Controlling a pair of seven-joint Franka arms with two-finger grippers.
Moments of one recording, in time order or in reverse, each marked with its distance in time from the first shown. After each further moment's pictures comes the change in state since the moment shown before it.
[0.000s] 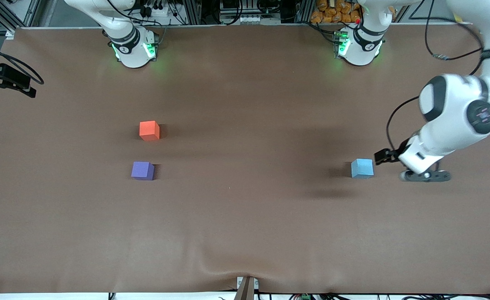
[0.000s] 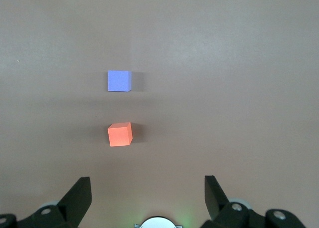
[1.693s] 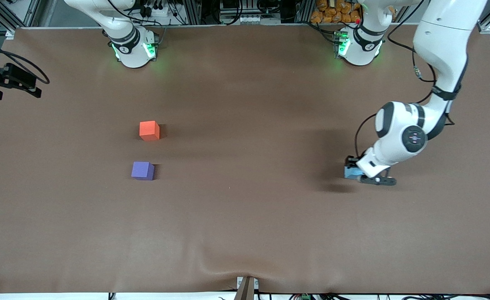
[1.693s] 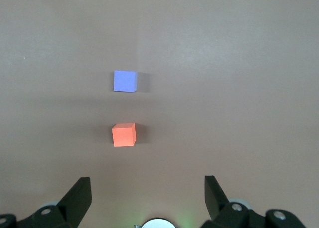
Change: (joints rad) left arm -0.099 0.182 -0.014 -0.095 0.001 0.249 0.033; right arm 0.027 0.000 0.009 0.000 0.003 0.006 0.000
